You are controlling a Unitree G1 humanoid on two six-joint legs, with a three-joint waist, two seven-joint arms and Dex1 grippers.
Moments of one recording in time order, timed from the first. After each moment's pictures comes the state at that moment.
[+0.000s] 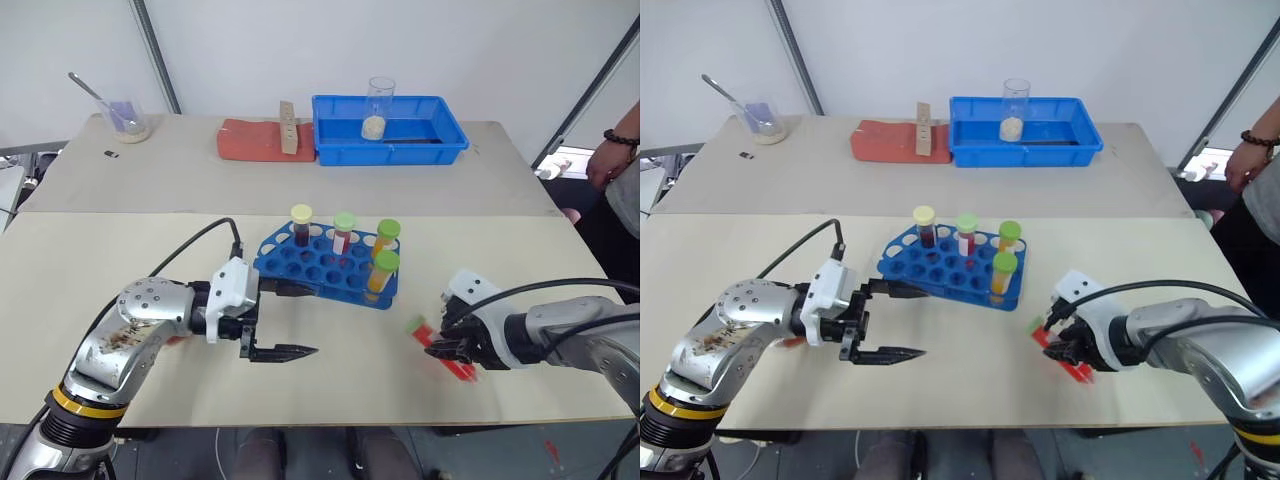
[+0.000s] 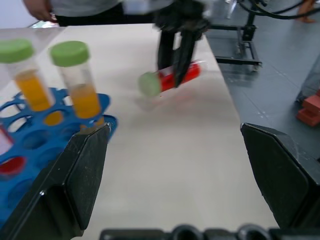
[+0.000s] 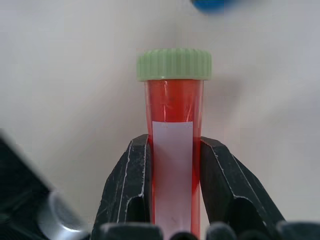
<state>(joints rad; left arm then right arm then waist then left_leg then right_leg) -0.26 0.76 -0.04 -0.38 -0.56 0.38 -1.19 -0.28 -0.97 -0.09 -0.74 0.79 1.41 0.67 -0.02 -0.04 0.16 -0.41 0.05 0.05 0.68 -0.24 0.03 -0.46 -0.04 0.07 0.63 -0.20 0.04</state>
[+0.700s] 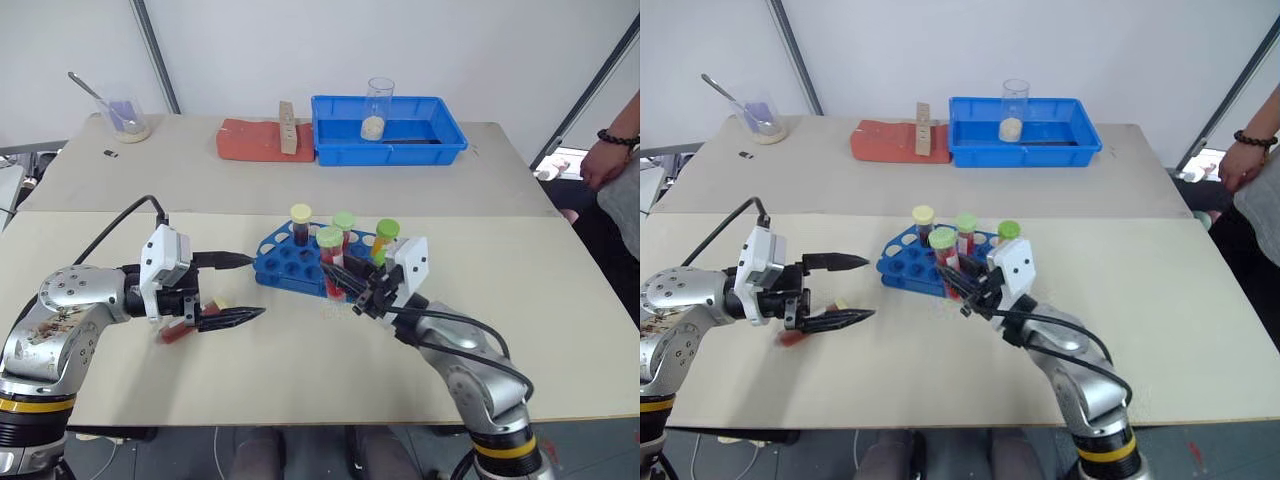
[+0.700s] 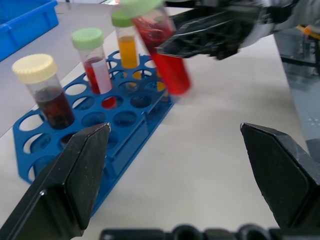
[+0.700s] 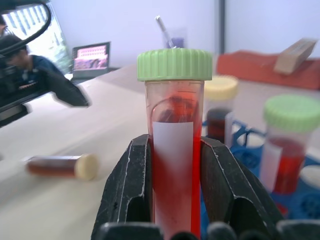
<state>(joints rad) -0.22 0.86 0.16 -0.30 -0.62 0.42 -1.21 -0.21 -0.19 0.17 -0.44 0.35 0.42 0.43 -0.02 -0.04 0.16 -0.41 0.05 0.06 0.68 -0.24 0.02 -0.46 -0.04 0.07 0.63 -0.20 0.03</state>
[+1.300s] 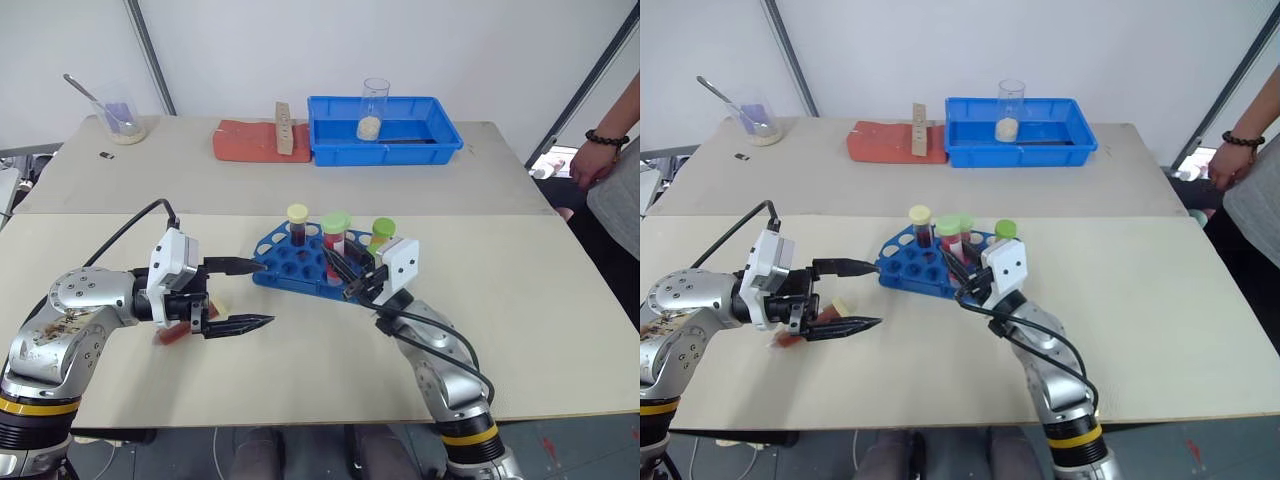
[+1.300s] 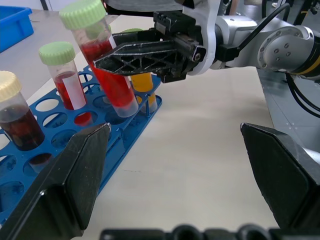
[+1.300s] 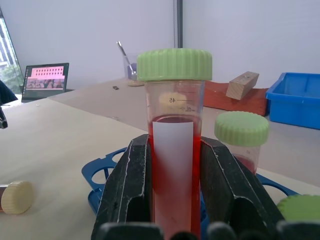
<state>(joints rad) -0.23 0.85 0.13 -0.32 -0.65 0.44 -1.21 -0.22 -0.07 0.20 -0.21 0.19 0.12 0.38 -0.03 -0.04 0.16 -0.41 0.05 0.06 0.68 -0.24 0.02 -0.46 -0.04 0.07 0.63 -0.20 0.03</state>
